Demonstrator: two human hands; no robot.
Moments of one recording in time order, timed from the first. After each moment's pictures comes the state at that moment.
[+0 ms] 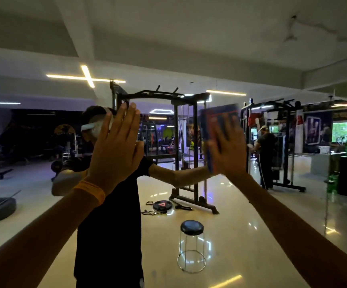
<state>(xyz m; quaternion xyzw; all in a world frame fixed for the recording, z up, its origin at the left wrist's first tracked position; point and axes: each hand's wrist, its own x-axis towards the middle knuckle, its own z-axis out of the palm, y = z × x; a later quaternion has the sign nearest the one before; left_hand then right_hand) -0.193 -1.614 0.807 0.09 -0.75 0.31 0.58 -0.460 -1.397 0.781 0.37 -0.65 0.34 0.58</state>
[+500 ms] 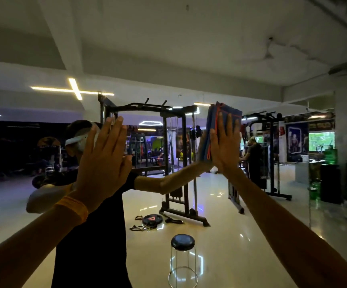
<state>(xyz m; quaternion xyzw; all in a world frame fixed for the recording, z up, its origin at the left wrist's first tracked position) -0.194 -1.611 0.813 0.07 -0.74 0.29 0.60 -0.472 -1.385 0.831 0.28 -0.68 0.43 0.51</state>
